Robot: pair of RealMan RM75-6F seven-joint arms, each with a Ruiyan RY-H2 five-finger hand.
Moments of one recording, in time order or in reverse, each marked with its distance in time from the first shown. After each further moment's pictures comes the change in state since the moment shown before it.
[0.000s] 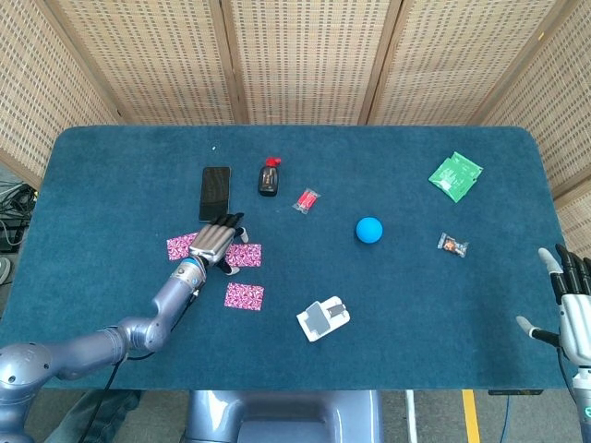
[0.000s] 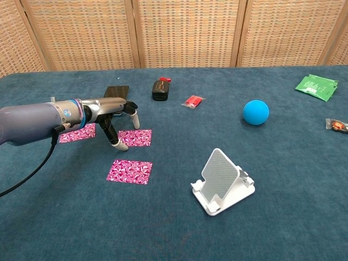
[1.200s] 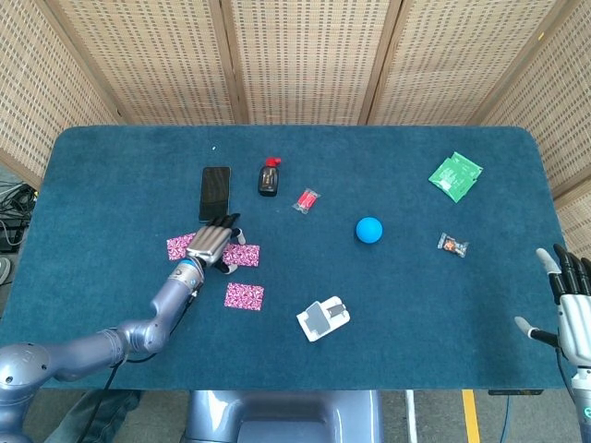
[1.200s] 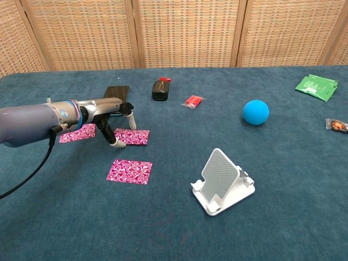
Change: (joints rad) left arm 0.009 0.008 -0.001 -0.023 -0.055 0.025 0.017; right arm -0.001 0.003 -0.002 -0.004 -0.007 0.003 0.008
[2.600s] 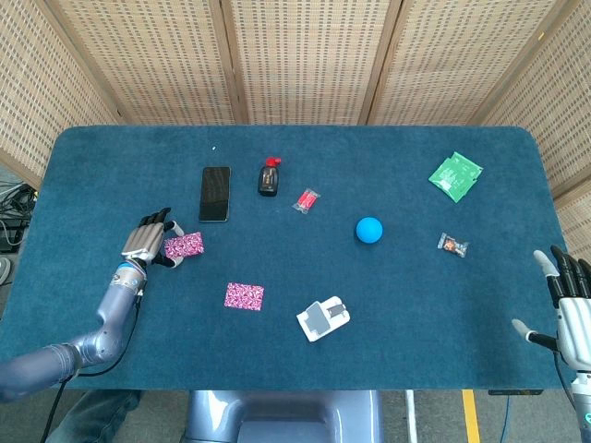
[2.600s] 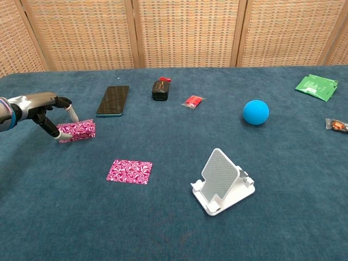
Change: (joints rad) left arm 0.186 0.157 0.000 -0.091 -0.071 0.099 -0.101; right arm -0.009 0.017 -0.010 -0.027 -0.030 0.020 0.014
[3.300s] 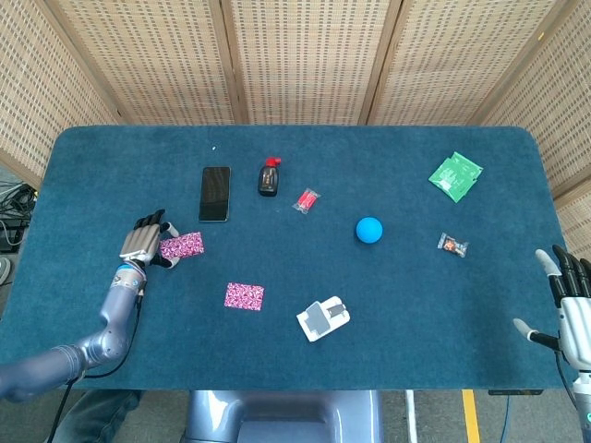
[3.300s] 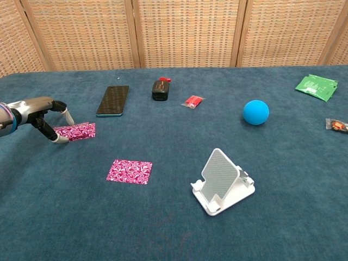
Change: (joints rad) left arm 0.009 -0.054 -0.013 0.071 -0.040 0.012 0.052; right arm 0.000 0.004 0.001 0.000 -0.001 0.001 0.011
